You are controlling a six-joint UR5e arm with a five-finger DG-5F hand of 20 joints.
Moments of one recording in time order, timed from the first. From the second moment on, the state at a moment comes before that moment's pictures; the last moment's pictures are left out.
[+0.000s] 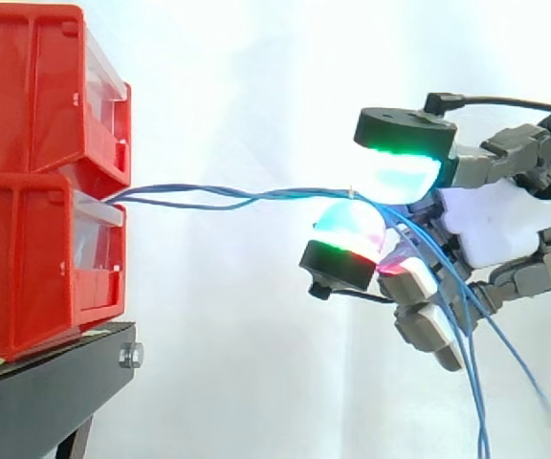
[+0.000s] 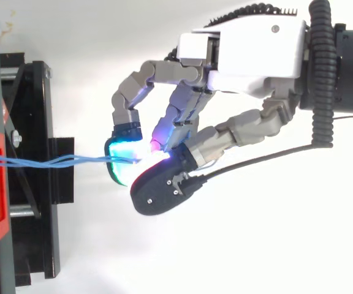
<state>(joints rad) 0.09 -2.26 -1.01 -3.29 -1.41 -0.09</state>
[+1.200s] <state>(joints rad) 0.09 -2.26 -1.01 -3.29 -1.41 -0.09</state>
